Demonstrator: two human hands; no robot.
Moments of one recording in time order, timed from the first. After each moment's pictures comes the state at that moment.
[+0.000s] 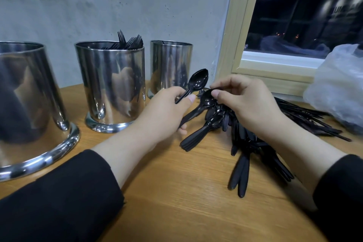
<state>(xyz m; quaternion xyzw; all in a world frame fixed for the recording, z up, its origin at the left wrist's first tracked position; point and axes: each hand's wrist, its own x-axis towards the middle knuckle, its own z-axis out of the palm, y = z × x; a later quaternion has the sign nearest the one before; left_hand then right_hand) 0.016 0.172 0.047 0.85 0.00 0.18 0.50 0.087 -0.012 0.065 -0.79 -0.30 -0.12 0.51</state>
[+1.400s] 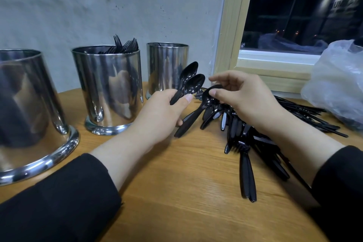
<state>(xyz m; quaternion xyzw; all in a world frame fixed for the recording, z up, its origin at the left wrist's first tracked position) 0.021 0.175 0.042 0.86 0.01 0.21 0.46 0.095 -0.020 0.070 -0.81 -0.30 -0.11 0.50</state>
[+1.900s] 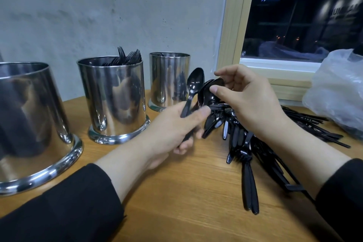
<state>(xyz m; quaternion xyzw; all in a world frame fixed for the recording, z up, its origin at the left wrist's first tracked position) 0.005 0.160 0.047 0.74 -0.08 0.02 0.67 0.086 -0.012 0.082 -0.74 -0.33 -0.18 0.56</state>
